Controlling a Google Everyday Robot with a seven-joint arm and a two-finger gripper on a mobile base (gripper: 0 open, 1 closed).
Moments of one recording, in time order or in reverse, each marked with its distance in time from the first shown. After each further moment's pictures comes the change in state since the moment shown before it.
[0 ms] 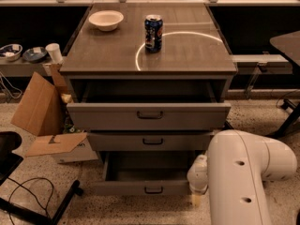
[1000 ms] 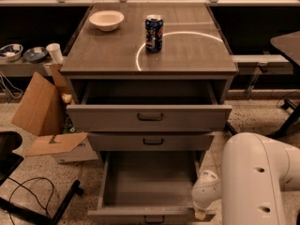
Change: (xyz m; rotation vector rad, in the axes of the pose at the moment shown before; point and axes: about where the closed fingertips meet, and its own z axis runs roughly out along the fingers) arm 0.018 0.092 -0.005 -0.119 -0.004 0.063
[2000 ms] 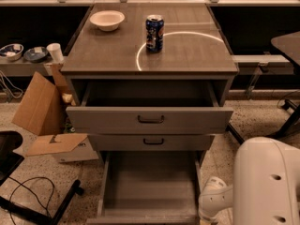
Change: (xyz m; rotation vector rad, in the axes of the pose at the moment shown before) arm 0.038 0.036 0.000 -0.036 0.020 0.104
